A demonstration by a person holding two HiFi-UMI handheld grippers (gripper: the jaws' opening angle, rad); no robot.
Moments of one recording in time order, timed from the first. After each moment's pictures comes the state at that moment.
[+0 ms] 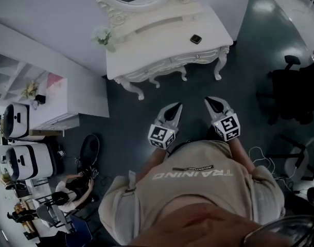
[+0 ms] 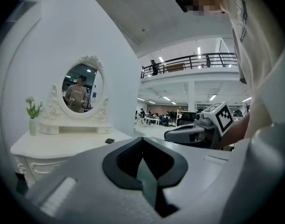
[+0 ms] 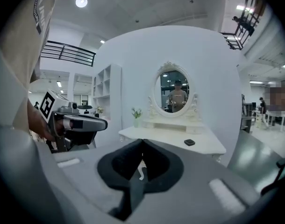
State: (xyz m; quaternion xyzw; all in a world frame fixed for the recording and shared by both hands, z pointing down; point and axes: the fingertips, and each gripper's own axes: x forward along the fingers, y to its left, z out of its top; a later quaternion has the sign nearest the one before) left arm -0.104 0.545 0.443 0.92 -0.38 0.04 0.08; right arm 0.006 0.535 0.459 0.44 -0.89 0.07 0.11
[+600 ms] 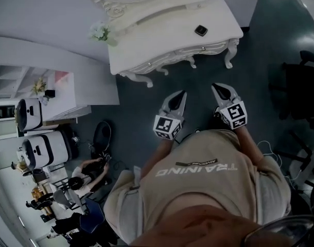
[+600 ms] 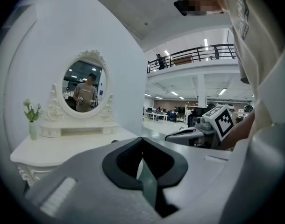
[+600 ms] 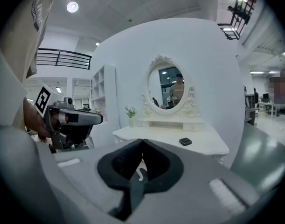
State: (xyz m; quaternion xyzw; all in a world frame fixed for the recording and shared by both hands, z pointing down) left arm -0.045 0.443 0.446 0.90 -0.42 0.07 0.08; right arm 0.071 0.425 0.484 0.42 -0.90 0.10 0.11
